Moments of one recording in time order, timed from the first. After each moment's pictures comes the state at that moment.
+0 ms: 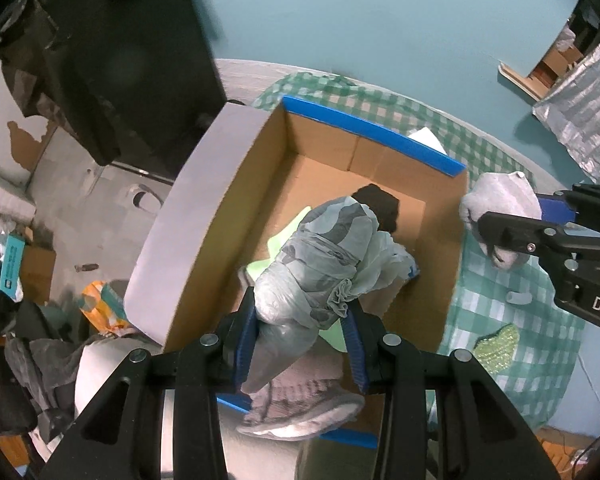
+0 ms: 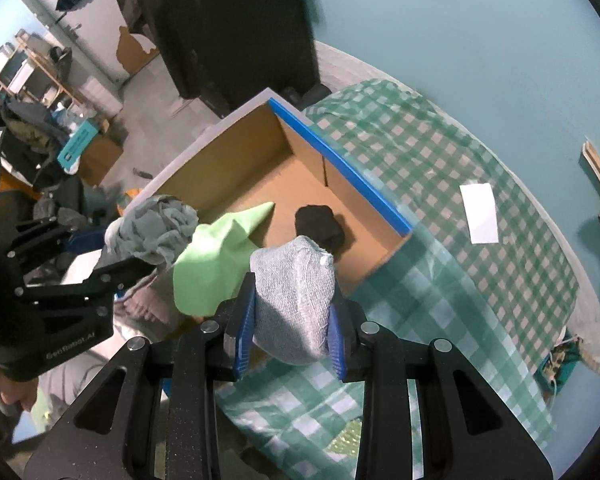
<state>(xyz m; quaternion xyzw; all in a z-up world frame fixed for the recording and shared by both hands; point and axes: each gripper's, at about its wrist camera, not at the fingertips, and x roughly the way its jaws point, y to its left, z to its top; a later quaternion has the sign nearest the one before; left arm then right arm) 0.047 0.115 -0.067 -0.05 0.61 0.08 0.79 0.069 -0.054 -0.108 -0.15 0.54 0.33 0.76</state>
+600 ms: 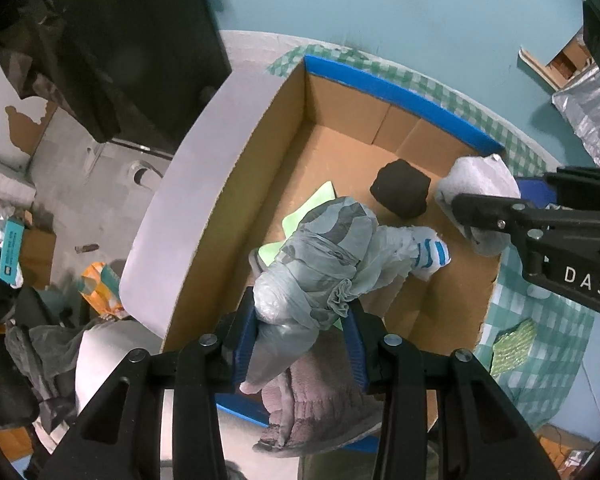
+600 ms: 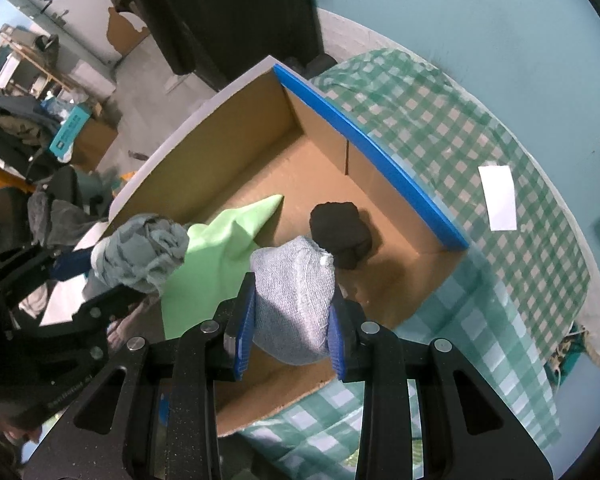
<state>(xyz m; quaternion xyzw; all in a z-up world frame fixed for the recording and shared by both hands) 0.058 0.129 -0.103 -0.05 0.65 0.08 0.75 0.091 -0.016 -0.150 -0.16 0.59 0.32 0.73</state>
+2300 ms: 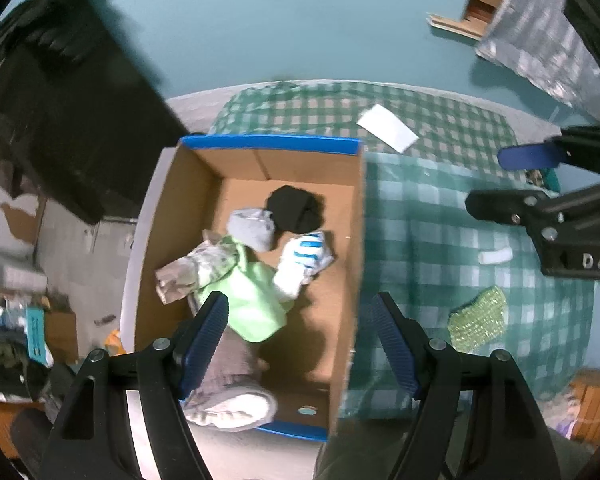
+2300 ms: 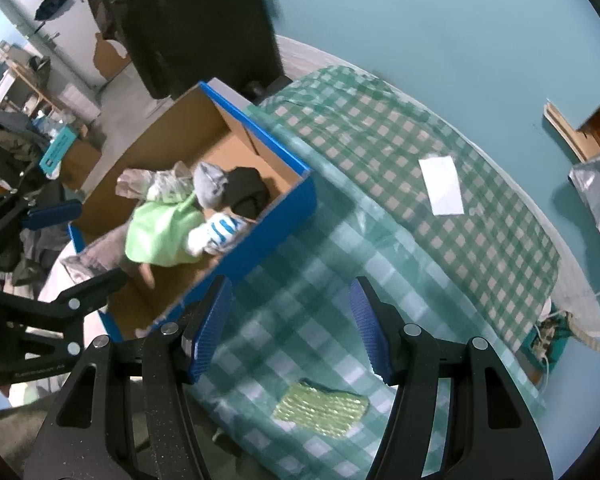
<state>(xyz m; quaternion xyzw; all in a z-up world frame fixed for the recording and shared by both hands) 0.050 -0.005 -0.050 0.08 0.61 0.01 0.79 0.071 -0.155 -0.108 -0.14 0.55 0.28 0.77</state>
